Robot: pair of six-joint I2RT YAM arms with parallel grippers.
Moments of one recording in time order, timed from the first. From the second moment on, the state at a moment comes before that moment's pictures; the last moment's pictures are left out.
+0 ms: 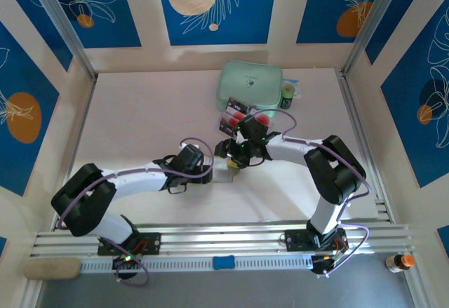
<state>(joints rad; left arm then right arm) -0.78 1.47 0.64 -0.20 -0.13 -0.63 0.62 1.74 0.94 -0.17 -0.49 0.97</state>
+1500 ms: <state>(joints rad) -0.78 1.44 0.61 -0.20 -0.14 -0.65 0.63 1.81 0.91 0.02 -0.57 1.12</state>
